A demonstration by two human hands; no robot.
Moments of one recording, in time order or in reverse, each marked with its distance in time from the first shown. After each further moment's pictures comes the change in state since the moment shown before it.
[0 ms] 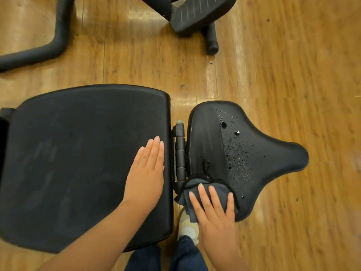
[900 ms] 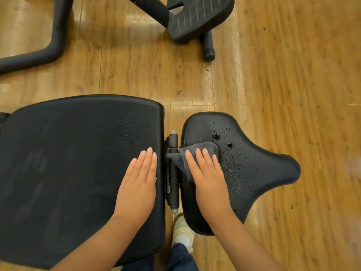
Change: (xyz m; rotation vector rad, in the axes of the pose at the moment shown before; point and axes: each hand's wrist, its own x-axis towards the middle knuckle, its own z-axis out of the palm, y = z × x) left_hand 0.000 0.001 0.003 -0.057 0.014 -0.012; right_hand 0.113 0.027 -0.045 0.259 0.146 0.031
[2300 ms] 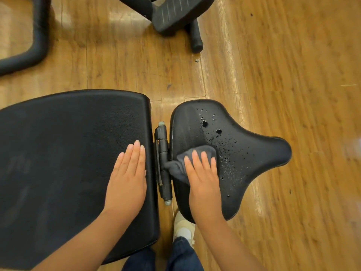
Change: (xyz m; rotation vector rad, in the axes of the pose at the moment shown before) left_hand 0.002 0.001 -0.002 0.064 -0.069 -0.006; right_hand -0.037 0.004 0.029 -0.040 0.062 0.154
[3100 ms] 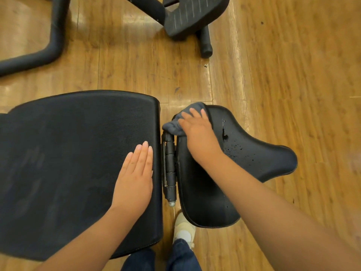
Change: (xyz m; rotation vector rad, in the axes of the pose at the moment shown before) left_hand -0.001 -0.001 0.003 0.005 0.022 -0.005; right_hand 0.143 -0.005 -0.033 -0.076 -0.343 -0.230
